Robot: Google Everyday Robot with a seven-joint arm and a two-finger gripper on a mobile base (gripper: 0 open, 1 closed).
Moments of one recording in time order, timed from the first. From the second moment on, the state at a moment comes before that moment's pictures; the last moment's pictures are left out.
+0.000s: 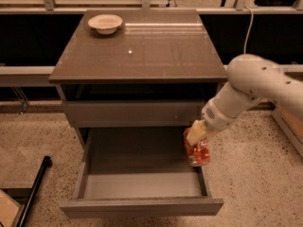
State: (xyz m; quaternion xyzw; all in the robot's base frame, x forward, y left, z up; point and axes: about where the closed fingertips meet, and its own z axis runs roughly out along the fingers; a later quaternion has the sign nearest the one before) arm 0.514 -0.156 0.699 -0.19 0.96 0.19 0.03
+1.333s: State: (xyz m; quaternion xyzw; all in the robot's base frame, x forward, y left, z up) arm 0.568 -0.162 0.900 -0.31 0.91 0.04 0.27
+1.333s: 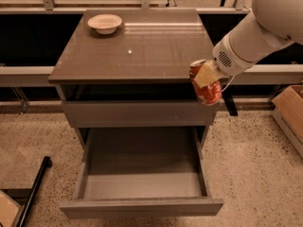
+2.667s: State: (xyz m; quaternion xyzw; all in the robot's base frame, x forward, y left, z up) arm 0.652 -0.112 0.992 -0.30 0.84 0.09 0.45
